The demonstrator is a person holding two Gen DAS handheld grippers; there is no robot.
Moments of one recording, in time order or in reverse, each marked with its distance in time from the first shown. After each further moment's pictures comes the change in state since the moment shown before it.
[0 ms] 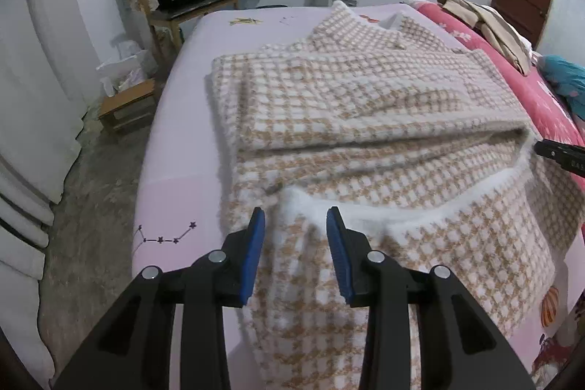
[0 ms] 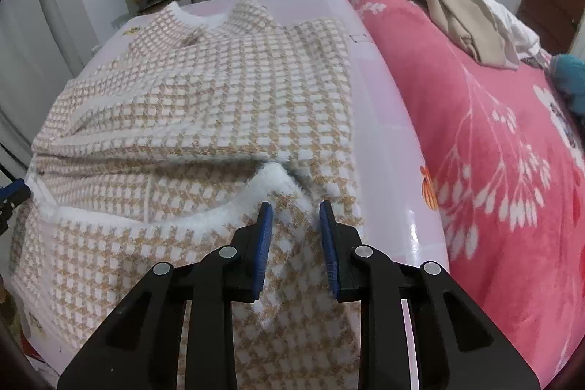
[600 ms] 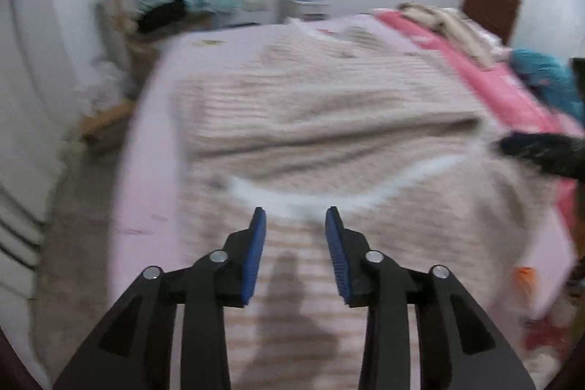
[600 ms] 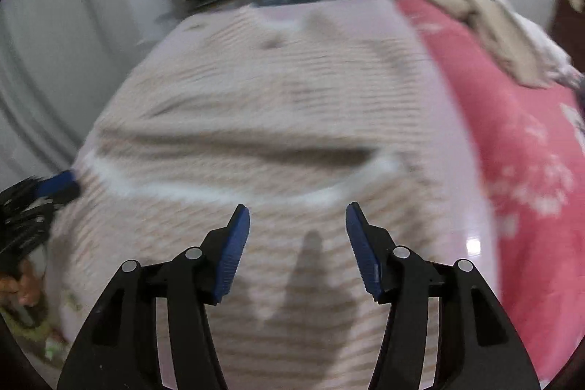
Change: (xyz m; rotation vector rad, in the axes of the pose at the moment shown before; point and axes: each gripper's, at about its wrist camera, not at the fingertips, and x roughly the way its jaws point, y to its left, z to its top) left arm -0.032 -0.022 -0.016 0.065 -0.083 0.006; right arm -0.040 0.040 -0.008 -0.050 -0.038 0.106
